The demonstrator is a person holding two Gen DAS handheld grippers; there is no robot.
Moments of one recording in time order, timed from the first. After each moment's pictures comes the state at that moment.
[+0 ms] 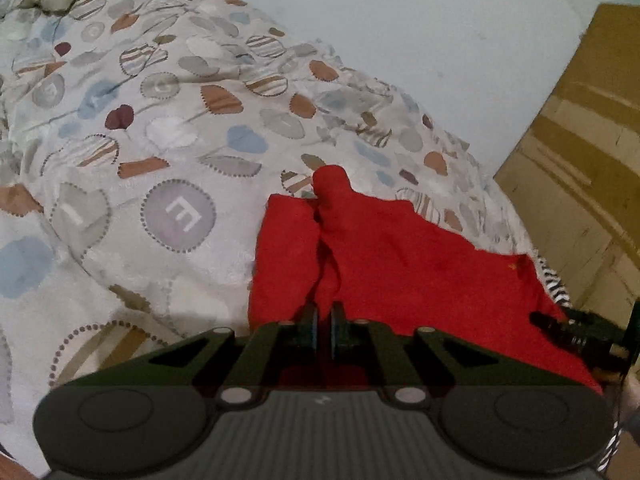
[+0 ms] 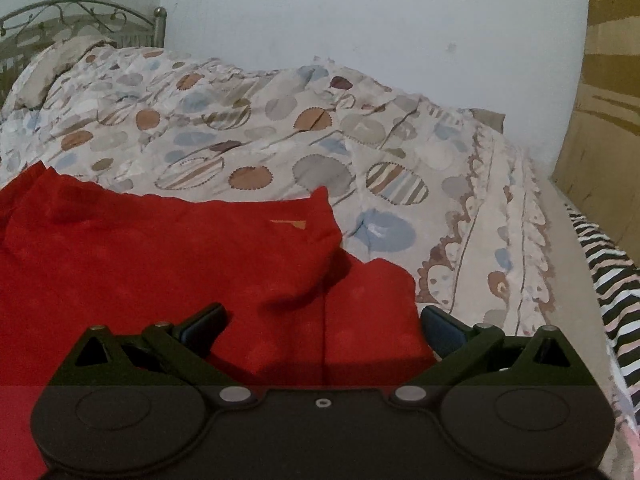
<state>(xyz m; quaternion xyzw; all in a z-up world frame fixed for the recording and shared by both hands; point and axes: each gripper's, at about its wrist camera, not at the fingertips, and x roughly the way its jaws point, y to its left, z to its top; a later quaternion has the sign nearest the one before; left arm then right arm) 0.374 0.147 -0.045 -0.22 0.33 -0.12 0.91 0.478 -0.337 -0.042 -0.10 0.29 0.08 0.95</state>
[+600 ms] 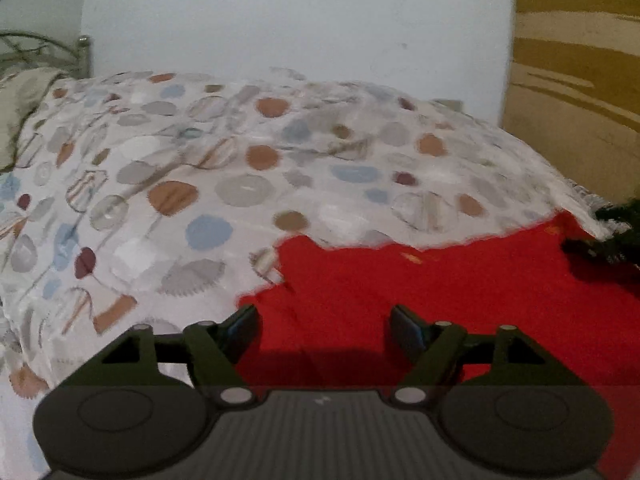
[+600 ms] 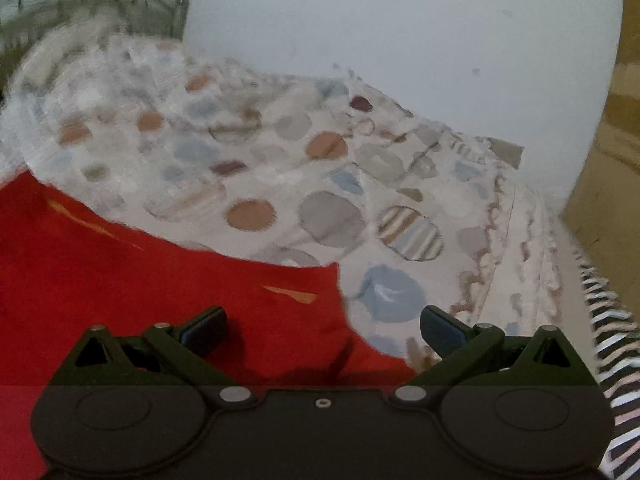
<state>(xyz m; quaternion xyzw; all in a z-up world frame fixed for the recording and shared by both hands) 0.433 0.082 -0.014 -0.01 0.30 -0.08 0.95 0.537 -0.317 -0.025 -0.16 0.29 0.08 0.94</state>
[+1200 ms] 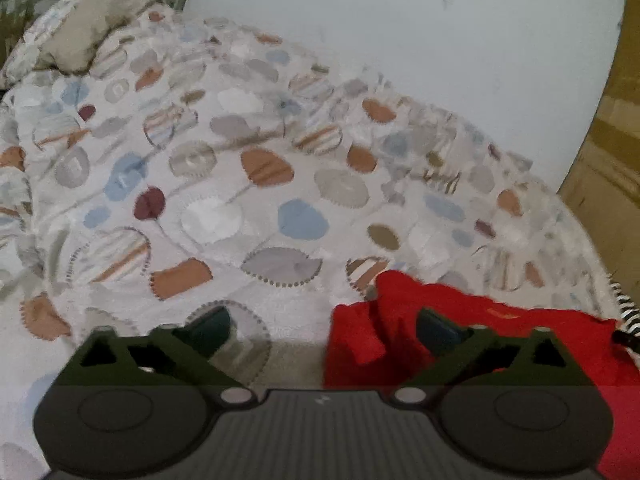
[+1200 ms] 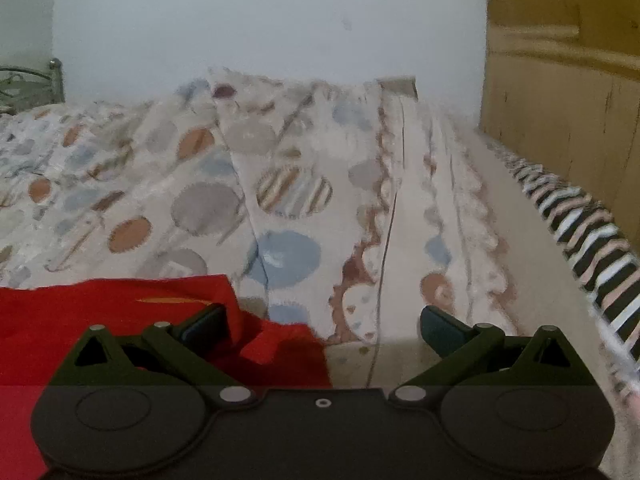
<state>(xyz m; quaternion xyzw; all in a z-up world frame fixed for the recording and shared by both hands) 0.433 0.156 -0.018 -0.16 0.30 -0.02 0.94 0.534 -0.381 -0.039 0.00 0.29 -0.04 0.96</state>
